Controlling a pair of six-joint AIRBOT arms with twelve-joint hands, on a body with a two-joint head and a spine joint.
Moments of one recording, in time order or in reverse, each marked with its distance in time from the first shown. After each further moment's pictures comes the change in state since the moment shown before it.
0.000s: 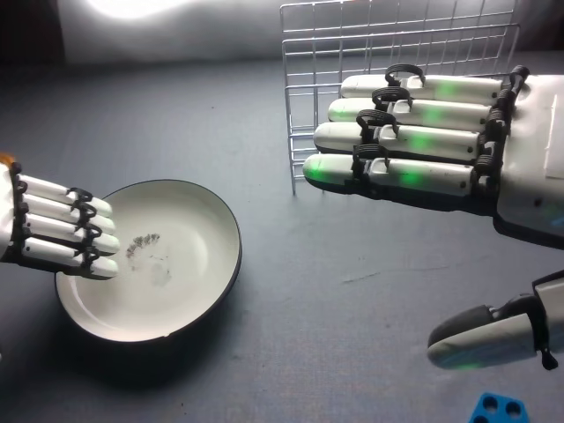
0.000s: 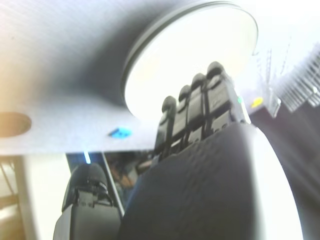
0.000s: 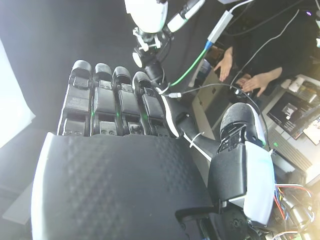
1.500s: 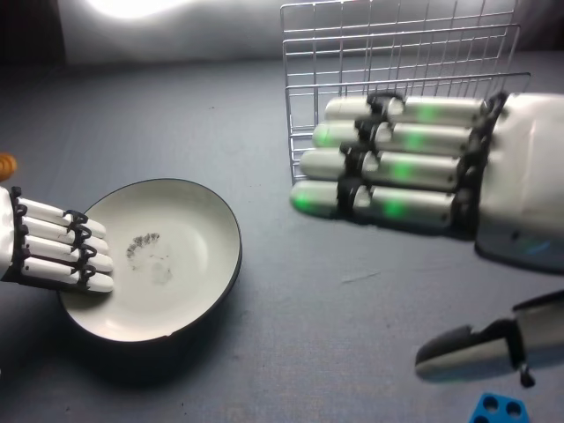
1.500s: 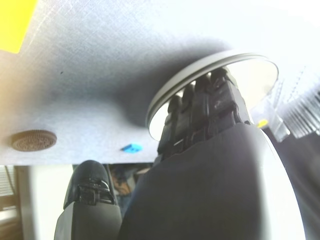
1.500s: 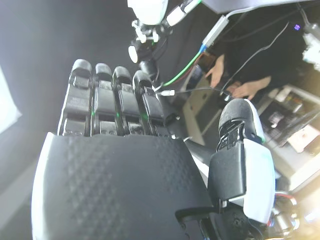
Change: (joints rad) left arm 0.095 -0.053 0.055 -0.034 0.001 0.017; right arm -0.018 -0.038 0.000 -0.014 -0.011 -0.115
